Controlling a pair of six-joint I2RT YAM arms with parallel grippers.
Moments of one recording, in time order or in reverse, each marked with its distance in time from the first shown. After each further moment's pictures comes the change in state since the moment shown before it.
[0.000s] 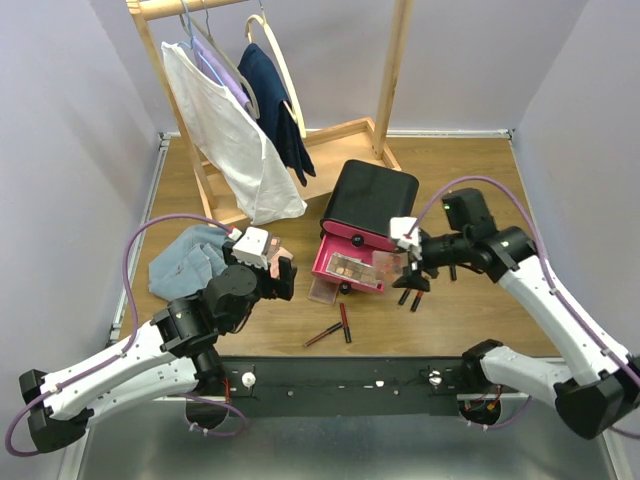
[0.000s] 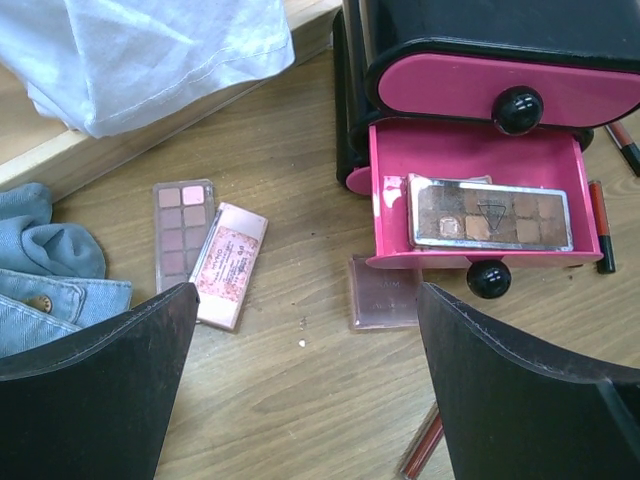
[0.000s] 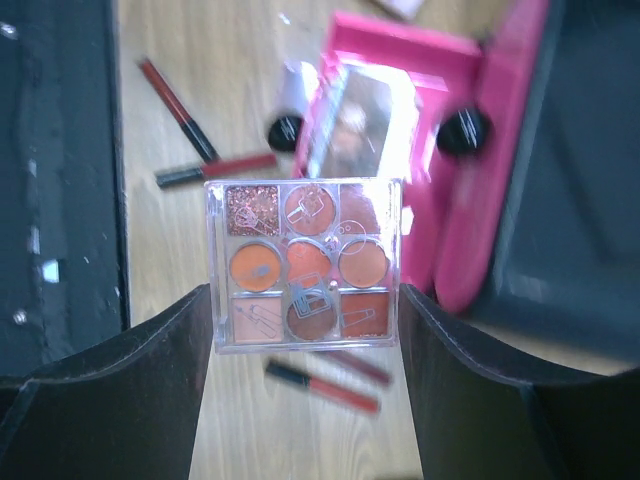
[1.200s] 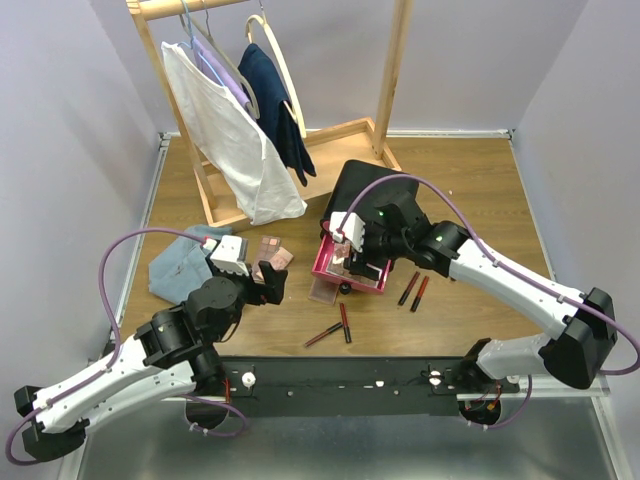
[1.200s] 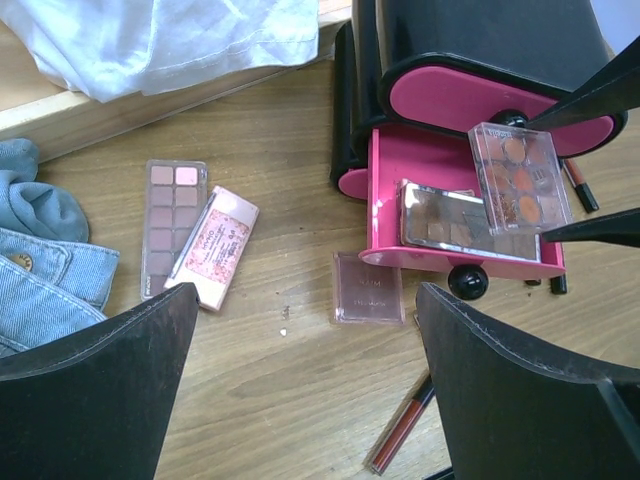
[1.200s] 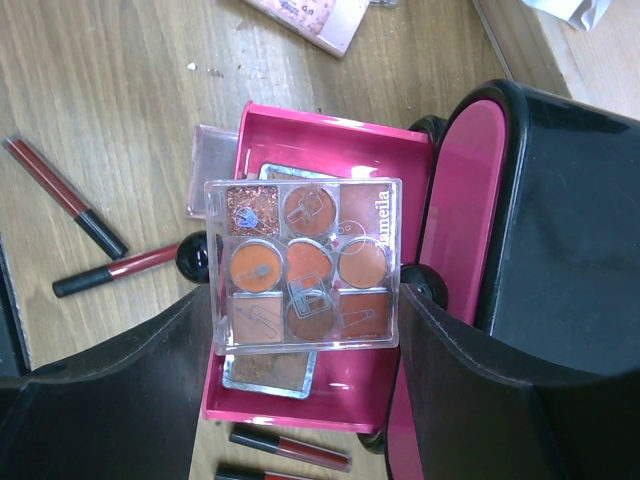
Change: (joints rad) left arm 0.000 -0.156 -0.058 -0.056 -0.020 -0.132; right arm 0.401 0.286 0.064 0.369 0.455 0.265
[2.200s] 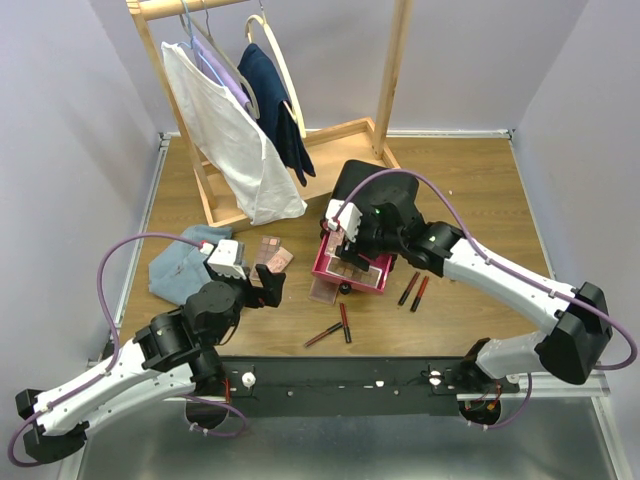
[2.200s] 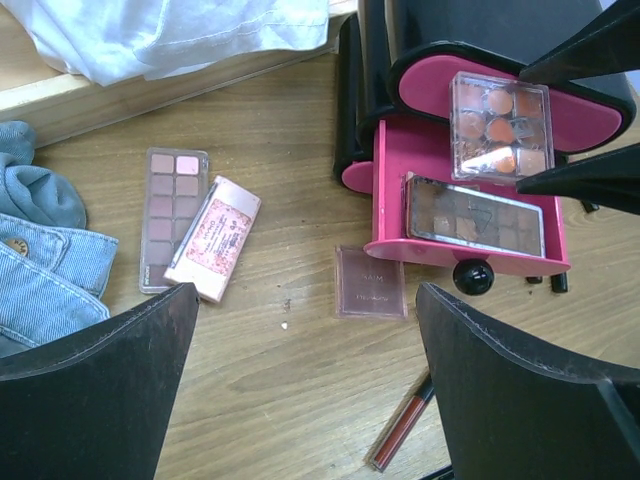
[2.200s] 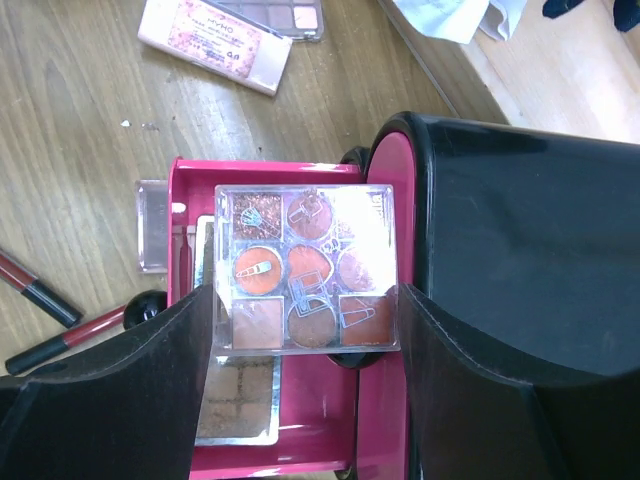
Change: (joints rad) left arm 0.000 -0.051 -0.045 -0.004 -0.003 -0.023; right arm 0.004 0.031 -0.010 0.147 0.096 0.104
